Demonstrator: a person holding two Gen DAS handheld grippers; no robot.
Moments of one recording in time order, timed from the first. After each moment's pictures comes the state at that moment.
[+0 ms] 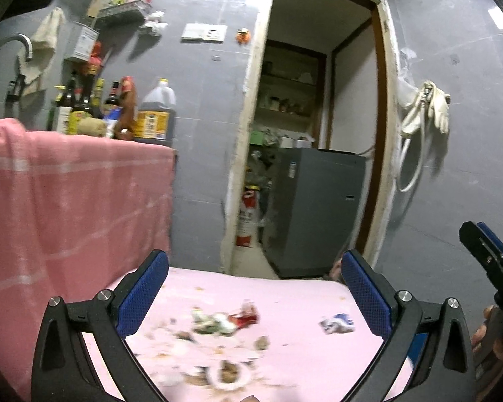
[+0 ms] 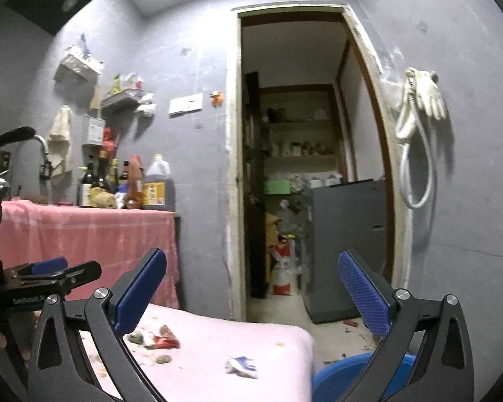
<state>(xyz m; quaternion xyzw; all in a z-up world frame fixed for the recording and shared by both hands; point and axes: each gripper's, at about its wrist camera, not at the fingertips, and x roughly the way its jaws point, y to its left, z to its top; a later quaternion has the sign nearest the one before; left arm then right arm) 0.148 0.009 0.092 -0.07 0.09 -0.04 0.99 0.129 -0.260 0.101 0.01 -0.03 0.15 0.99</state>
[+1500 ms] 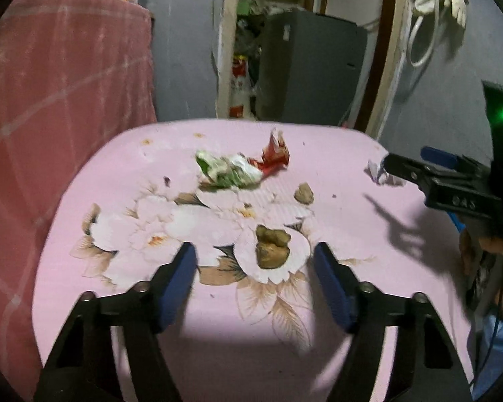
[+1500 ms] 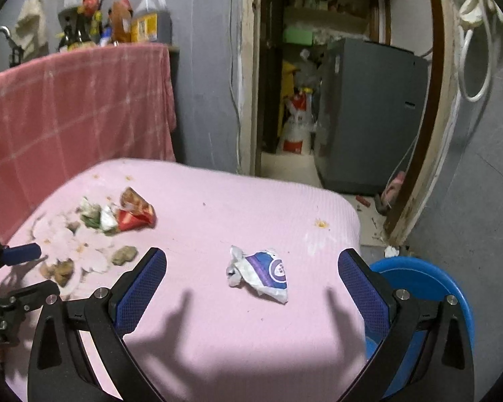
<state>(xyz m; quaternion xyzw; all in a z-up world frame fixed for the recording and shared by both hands) 0.198 0.016 -0.019 -0.02 0.37 -0.10 0.92 0.260 -0.206 0.005 -0.07 0.32 0.16 0.93</state>
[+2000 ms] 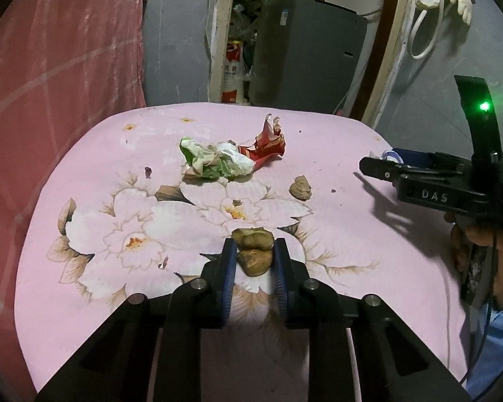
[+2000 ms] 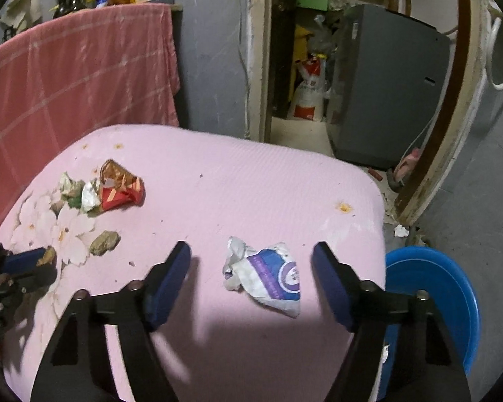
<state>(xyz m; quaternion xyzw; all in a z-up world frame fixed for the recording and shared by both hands) 0.214 0.013 -0.023 -0.03 0.40 -0.11 0.91 0.291 -0.196 -0.016 -0.09 0.39 0.18 0.90</state>
